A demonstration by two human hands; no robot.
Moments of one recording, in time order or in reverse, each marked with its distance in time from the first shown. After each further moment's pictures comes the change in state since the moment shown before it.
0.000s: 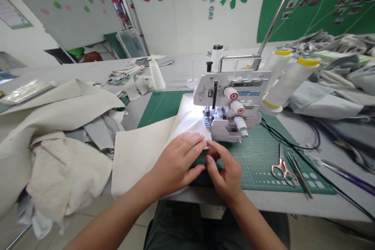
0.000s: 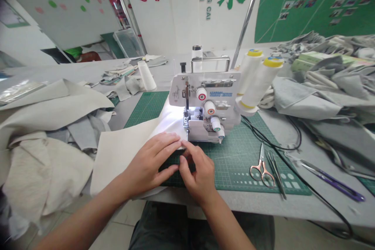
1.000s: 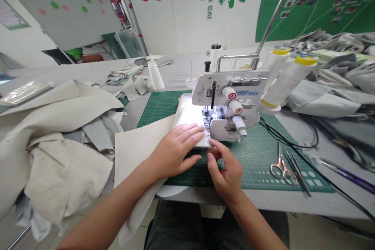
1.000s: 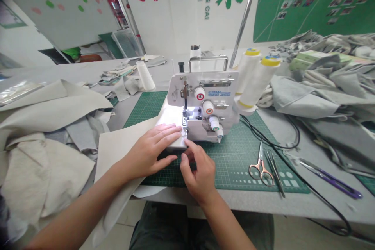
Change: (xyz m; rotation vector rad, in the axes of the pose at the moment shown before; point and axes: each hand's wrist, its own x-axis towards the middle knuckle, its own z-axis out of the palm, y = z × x) left_hand 0.016 -0.025 -0.006 0.006 -0.124 0.026; right_hand 0.001 -0.001 0.001 -0.078 0.077 0.014
